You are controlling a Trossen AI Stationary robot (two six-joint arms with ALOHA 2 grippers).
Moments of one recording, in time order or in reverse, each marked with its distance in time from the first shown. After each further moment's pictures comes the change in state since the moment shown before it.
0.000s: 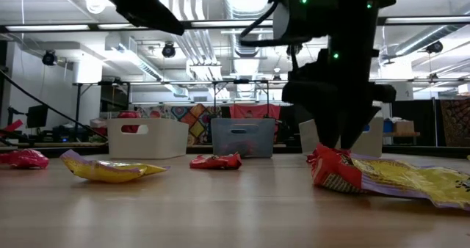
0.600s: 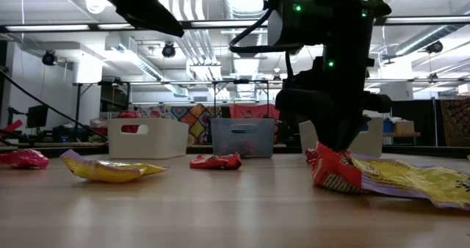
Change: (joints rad) left arm 0.000 0.007 -0.002 -0.002 0.000 -0.018; right arm -0.001 0.040 0.000 0.060 -0.037 -0.010
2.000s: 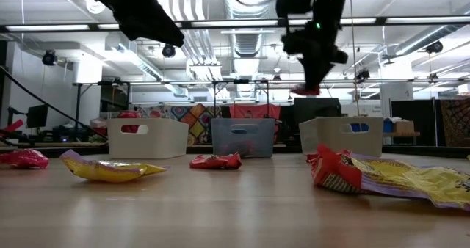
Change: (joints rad) left arm -0.036 0.056 -0.002 -0.003 0.004 -0.228; right arm -0.508 -0.319 0.141 -0.211 0.016 -0.759
